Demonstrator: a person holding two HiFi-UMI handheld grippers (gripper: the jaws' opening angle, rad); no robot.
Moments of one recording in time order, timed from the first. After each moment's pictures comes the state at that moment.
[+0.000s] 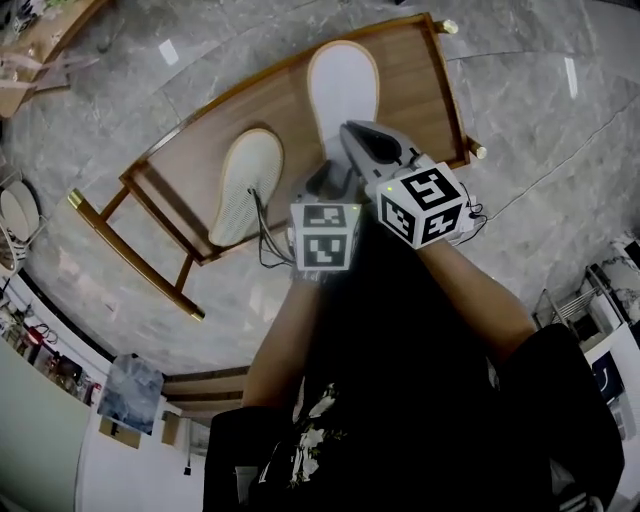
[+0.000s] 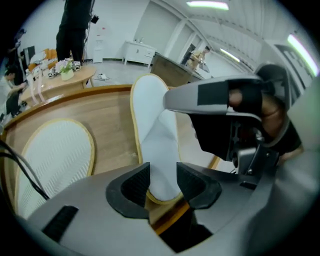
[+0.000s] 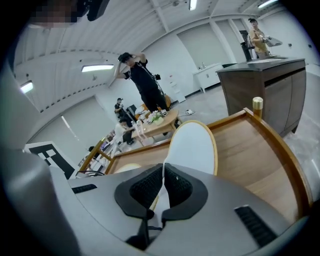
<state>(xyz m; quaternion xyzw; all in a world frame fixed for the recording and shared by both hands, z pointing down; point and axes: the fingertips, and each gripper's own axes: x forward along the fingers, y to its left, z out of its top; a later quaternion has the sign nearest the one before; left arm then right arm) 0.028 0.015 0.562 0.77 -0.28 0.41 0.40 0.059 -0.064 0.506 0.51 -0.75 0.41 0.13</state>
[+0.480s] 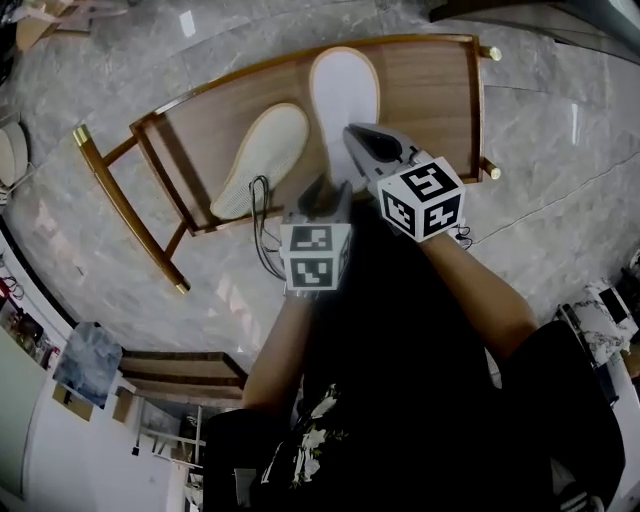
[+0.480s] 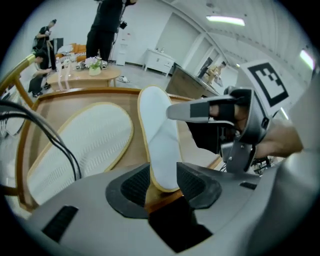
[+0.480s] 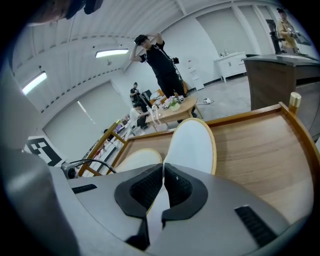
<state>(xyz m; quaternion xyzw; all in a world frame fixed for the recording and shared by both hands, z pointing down) -0.031 0.036 0.545 0.74 -0.37 0.35 0.44 0.005 -0.056 0.520 0.41 -0.80 0.41 0.19</state>
